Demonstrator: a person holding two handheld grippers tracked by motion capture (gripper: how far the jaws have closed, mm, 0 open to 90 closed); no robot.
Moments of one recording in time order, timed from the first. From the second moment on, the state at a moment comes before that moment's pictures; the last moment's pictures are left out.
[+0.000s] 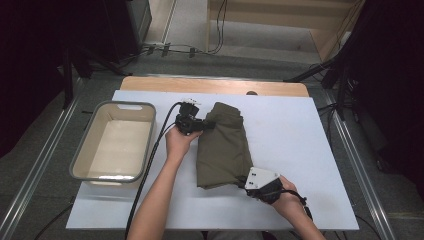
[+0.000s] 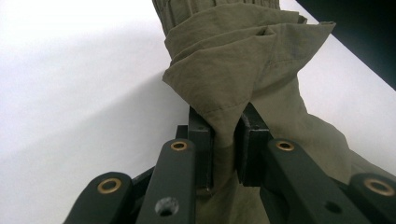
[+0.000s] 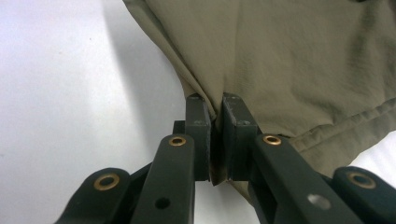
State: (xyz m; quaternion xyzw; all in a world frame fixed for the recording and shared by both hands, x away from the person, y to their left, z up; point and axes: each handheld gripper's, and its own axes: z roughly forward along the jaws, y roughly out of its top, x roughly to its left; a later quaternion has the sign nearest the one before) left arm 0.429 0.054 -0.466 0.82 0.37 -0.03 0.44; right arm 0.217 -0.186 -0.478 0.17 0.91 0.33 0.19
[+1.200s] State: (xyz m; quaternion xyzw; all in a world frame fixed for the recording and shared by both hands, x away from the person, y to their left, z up) left arm 0.426 0.054 -0.426 0.82 0.34 0.00 0.45; right arm 0.215 -0.189 -0.438 0.15 0.89 0.37 0.22
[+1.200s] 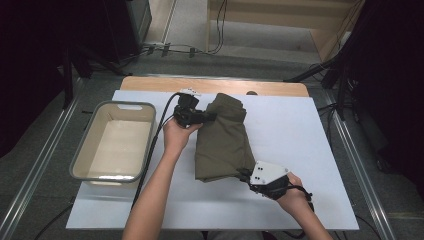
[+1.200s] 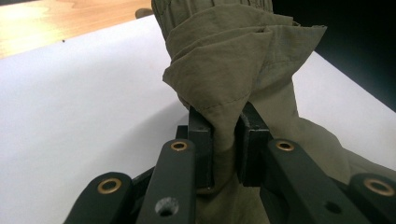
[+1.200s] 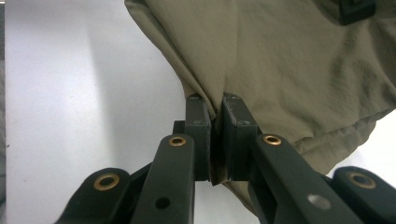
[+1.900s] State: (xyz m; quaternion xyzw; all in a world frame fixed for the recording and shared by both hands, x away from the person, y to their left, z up) left arm 0.425 0.058 -0.392 0.83 0.33 0.02 0.45; right arm 0.216 -0.177 -0.414 0.14 0.88 0.38 0.24
